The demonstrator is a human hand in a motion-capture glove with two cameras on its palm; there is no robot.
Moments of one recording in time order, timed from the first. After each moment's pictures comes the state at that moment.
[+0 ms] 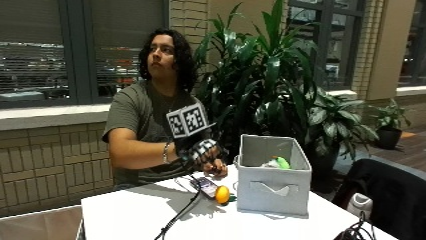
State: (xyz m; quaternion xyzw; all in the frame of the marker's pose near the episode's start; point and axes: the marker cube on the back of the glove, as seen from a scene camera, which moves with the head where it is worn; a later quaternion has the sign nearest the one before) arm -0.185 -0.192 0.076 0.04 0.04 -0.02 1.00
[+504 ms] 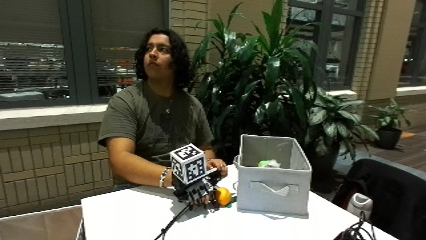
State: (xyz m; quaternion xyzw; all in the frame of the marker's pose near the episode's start) arm -0.121 -0.160 0.203 -0.14 0.04 0.07 0.99
